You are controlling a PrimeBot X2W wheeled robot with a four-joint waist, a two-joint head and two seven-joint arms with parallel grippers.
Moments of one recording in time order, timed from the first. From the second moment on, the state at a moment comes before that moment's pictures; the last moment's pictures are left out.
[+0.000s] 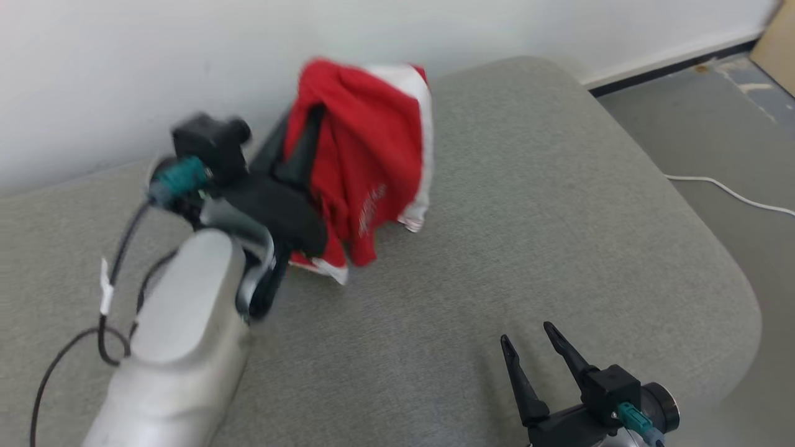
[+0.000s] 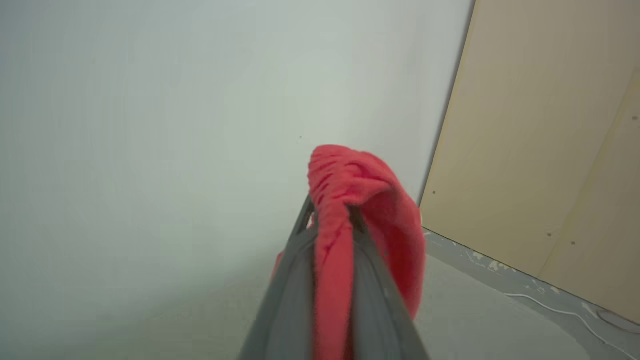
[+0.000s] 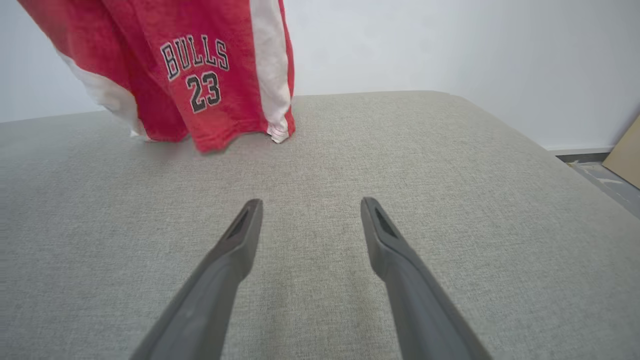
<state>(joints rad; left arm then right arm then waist) -0.86 0.10 -0.37 0.59 -0.46 -0.13 -0.21 -0.17 -0.05 0.23 0.42 0.08 0.13 -0.26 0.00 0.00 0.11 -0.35</state>
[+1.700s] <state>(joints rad) -0.53 0.20 -0.73 0.50 -0.85 0.05 0.24 -0.09 -0.05 0.18 0.42 0.10 0.13 -0.26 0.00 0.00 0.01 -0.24</state>
